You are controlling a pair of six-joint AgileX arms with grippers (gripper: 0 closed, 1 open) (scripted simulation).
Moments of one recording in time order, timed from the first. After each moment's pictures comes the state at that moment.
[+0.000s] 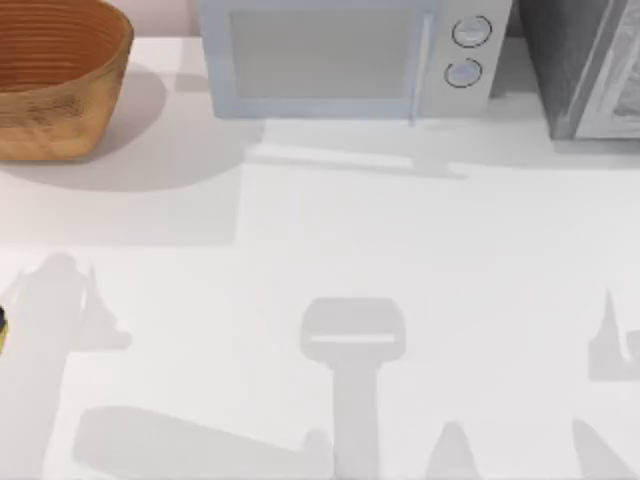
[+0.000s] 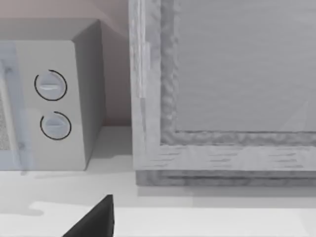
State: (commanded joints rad) left arm 0.01 0.17 0.16 0.06 0.02 0.00; right arm 0.00 0.00 0.00 0.00 0.00 0.00
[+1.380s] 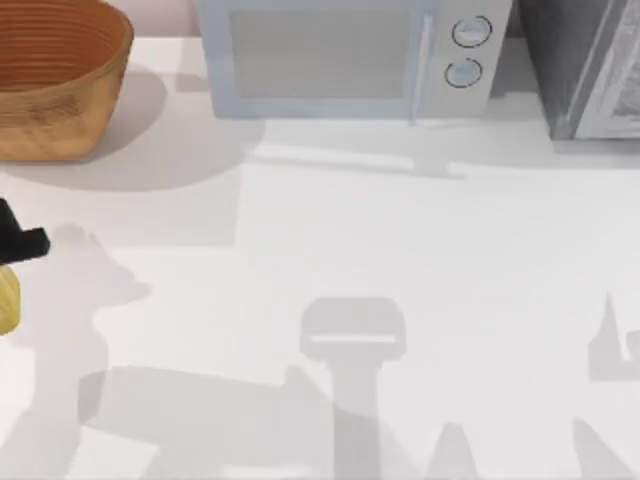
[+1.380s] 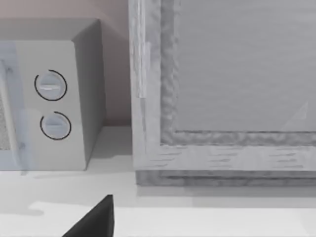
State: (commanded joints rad) left arm -0.29 0.64 0.20 0.46 -0.53 0.02; right arm 0.00 0.00 0.00 0.00 0.00 0.00
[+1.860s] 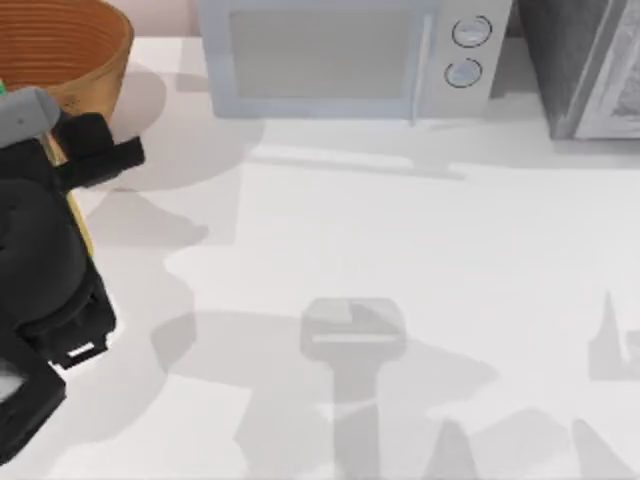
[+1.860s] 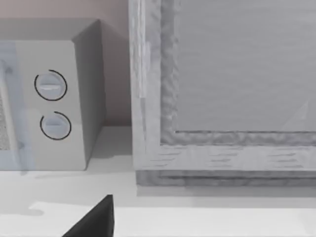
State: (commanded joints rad) left arm -0.58 1.25 0.41 0.93 -1.03 0.07; right arm 0.00 0.00 0.00 0.00 0.00 0.00
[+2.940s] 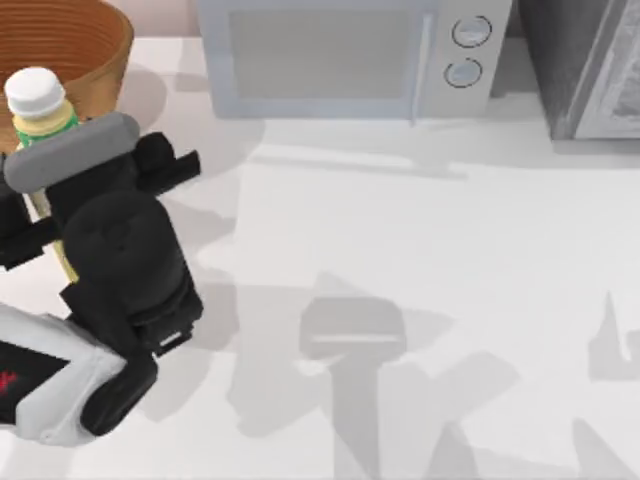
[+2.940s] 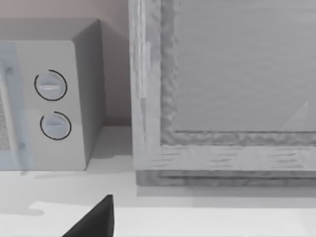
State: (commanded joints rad) left arm -0.63 1.68 0.49 1.25 -1.18 0.07; right arm 0.00 0.00 0.00 0.00 0.00 0.00
